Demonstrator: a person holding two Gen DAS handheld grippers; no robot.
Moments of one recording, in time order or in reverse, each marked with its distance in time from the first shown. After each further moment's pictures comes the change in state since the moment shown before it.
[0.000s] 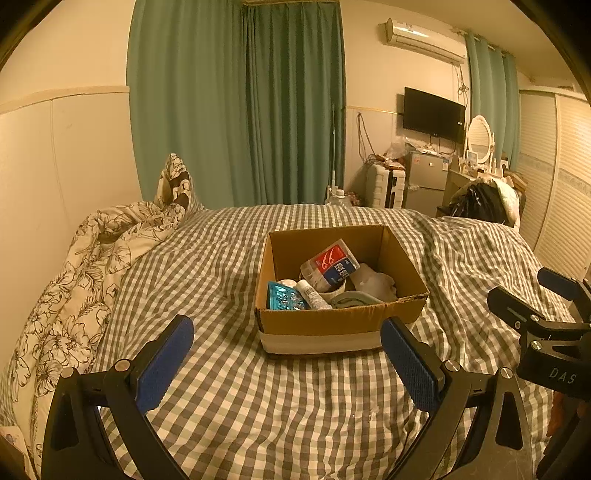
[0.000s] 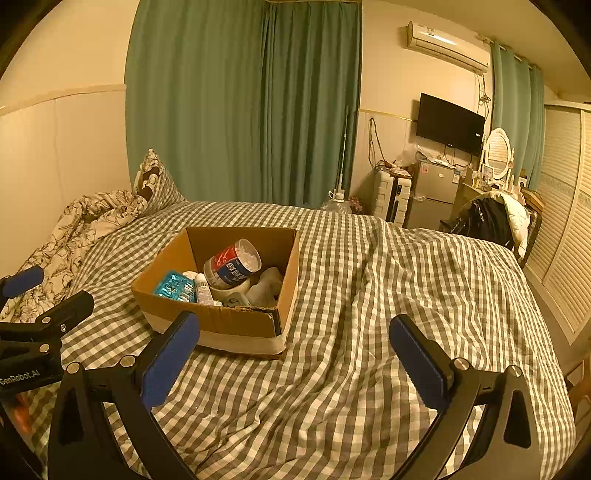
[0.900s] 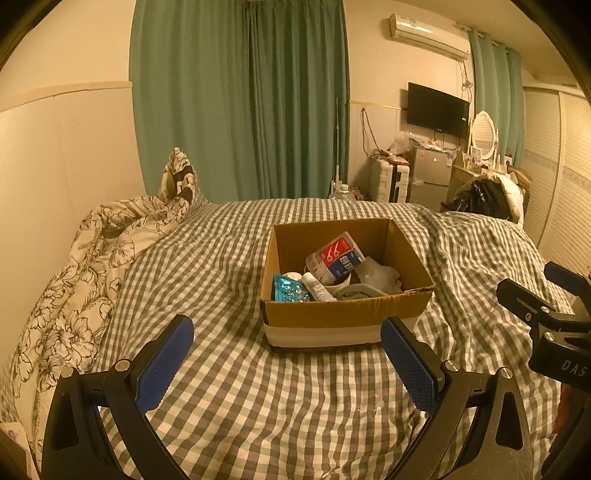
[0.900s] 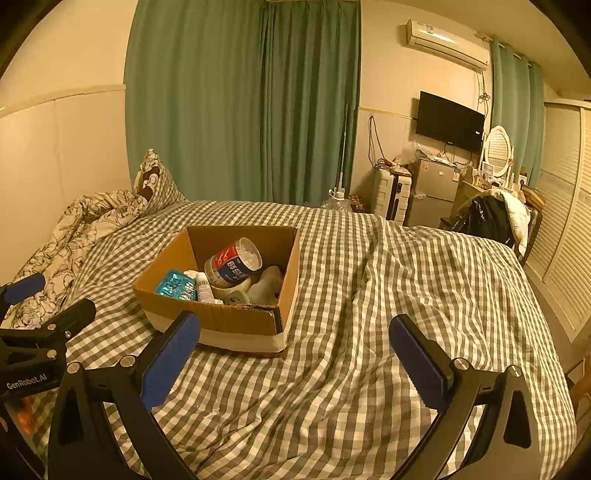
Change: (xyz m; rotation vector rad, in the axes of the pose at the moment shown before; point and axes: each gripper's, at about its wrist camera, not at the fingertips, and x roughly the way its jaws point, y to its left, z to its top) left arm 0.000 0.000 -0.004 -0.001 0.012 0.013; right arm 0.000 0.001 -0.002 0.006 0.000 0.004
